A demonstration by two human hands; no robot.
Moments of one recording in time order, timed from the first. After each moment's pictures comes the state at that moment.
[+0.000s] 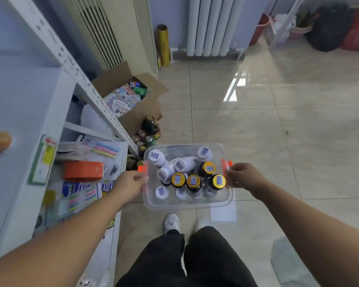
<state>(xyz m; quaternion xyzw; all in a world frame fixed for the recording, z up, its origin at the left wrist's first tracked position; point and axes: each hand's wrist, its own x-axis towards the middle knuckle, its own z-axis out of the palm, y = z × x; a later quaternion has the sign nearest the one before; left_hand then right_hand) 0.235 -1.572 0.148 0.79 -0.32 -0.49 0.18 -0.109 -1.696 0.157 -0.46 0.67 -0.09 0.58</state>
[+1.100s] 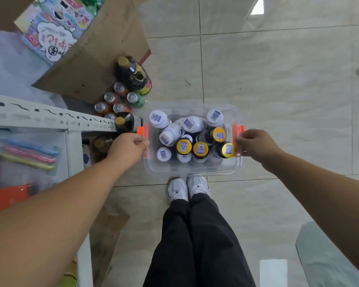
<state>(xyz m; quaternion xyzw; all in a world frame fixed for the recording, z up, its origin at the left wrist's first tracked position) 0.278 -1.773 -0.156 0.82 -0.35 -0.45 0.06 -0.057 -1.864 -0.170 -0.44 0.73 0.00 0.53</state>
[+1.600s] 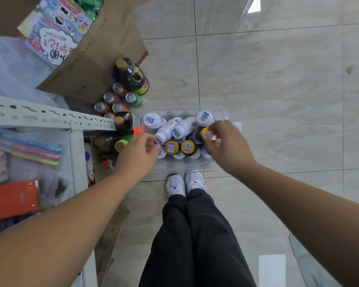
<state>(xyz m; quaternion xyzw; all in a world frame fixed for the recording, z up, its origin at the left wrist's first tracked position) 0.235 -1.760 -0.114 0.79 -0.47 -0.39 0.06 -0.005 -1.837 -0.107 -0.72 0.59 -0.04 0.37</state>
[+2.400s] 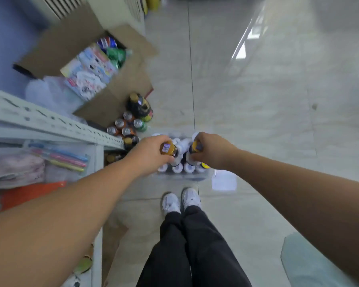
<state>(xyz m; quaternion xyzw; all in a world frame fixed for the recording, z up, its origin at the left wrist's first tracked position) 0.228 -1.798 0.018 0.71 -0.55 -0.44 0.07 0.025 -1.865 0.019 -0.74 0.51 0.15 0.40</state>
